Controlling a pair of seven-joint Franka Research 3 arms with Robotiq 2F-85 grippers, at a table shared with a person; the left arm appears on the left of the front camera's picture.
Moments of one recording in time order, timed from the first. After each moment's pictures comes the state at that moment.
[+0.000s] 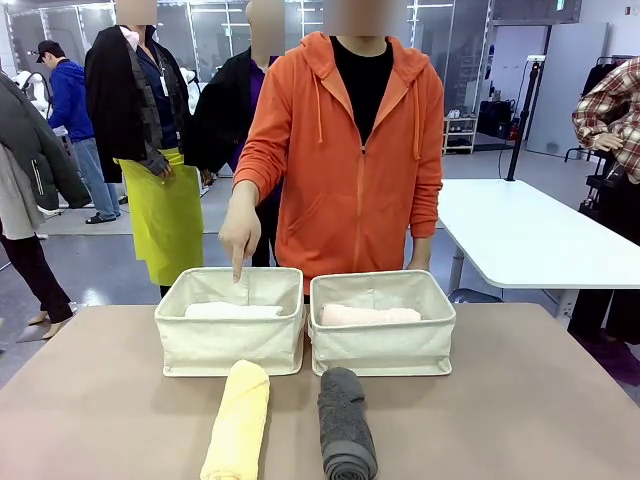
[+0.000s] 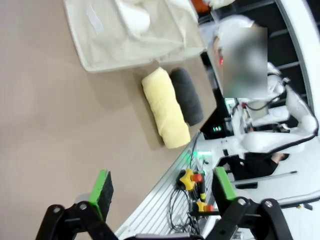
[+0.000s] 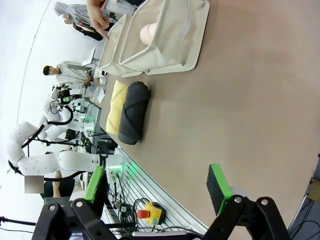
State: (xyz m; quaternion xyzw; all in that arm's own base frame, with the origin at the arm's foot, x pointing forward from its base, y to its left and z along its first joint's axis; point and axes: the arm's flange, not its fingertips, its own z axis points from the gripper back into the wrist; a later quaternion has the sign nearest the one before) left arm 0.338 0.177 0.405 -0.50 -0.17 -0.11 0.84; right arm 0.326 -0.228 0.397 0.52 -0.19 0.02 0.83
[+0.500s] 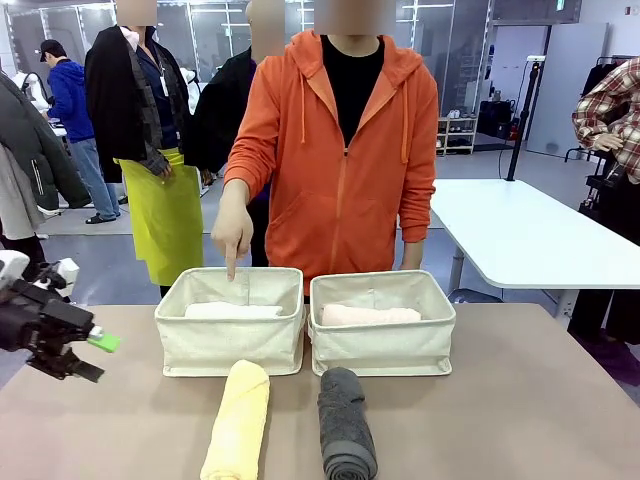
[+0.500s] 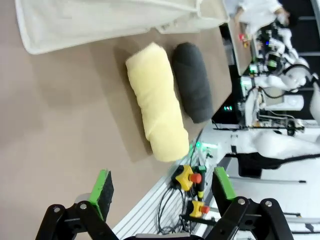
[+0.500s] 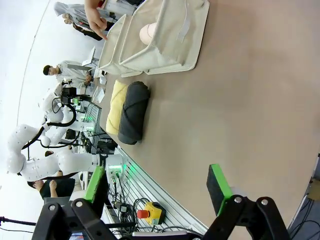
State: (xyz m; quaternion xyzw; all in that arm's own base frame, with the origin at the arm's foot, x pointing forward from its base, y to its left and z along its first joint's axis) left arm 0.361 0.022 0.389 -0.46 -0.10 -0.10 0.88; right arm 0.326 -0.228 0.397 0.52 -0.19 0.02 0.83
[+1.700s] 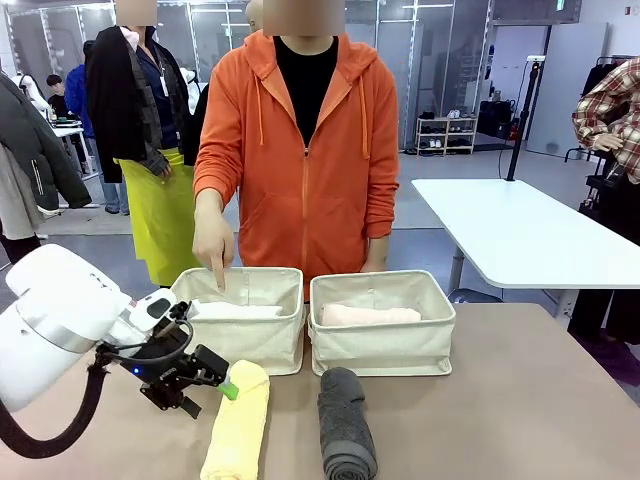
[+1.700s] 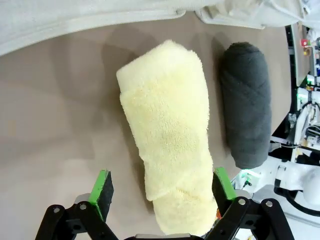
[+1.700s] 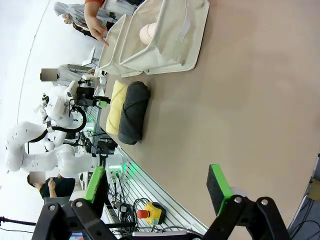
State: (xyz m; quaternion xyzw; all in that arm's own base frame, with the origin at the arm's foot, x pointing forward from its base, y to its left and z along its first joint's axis) left arm 0.381 -0.147 0.325 -0.33 -0.07 -0.08 0.94; right arm 0.326 -0.228 0.397 0.52 -0.19 0.02 0.83
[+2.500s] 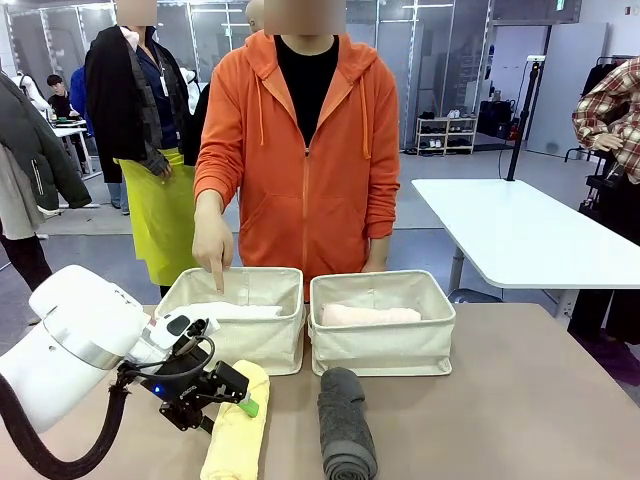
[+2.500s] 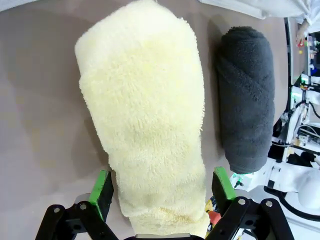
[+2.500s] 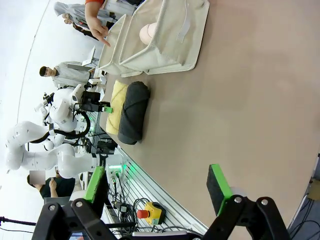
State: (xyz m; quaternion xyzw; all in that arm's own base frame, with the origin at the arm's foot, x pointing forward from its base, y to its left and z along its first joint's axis) left arm 0.368 -0.178 0.301 -0.35 -0.04 -0.07 0.93; right arm 0.326 -0.228 0.397 0.52 -0.19 0.02 0.83
